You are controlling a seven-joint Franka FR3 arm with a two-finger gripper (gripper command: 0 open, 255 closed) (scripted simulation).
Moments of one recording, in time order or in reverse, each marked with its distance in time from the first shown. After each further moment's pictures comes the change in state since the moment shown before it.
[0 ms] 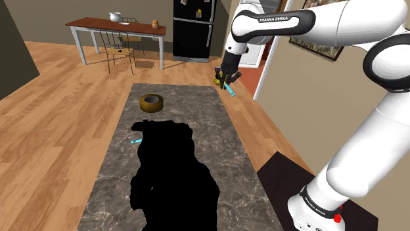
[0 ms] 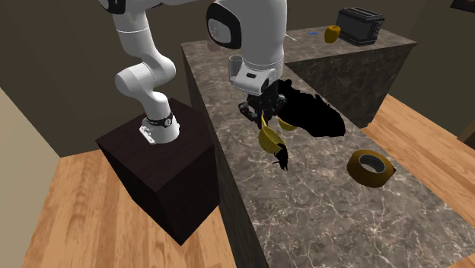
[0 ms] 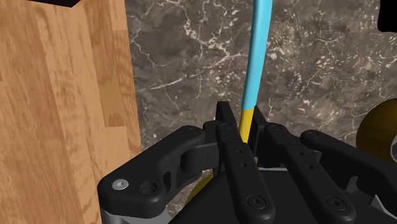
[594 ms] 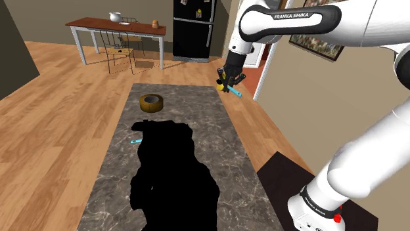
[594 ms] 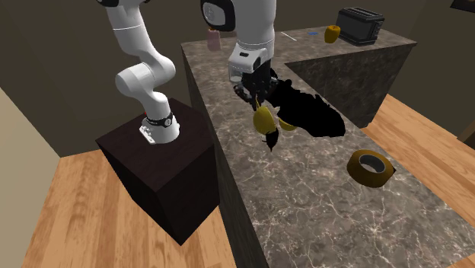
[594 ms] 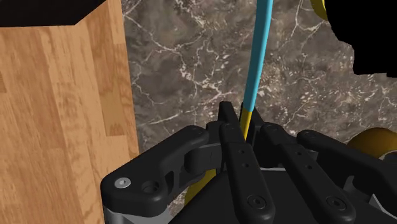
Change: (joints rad) arm 0.034 -0.160 0.037 -0.141 0.011 -0.010 0.068
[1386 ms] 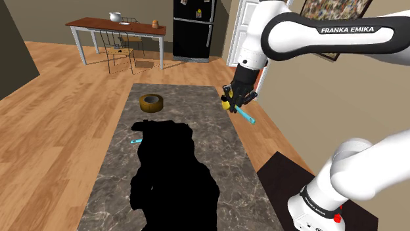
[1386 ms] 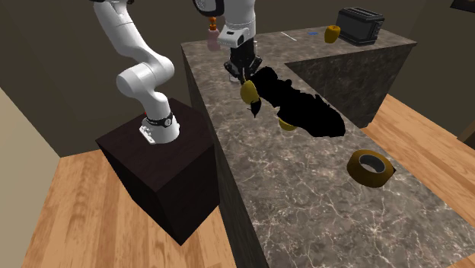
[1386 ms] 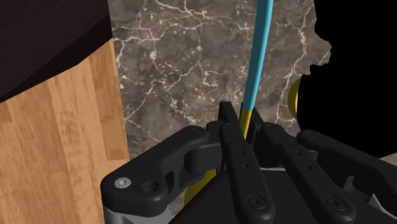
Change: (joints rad) arm 0.098 -0.338 0.122 -0.327 0.080 0.019 0.181
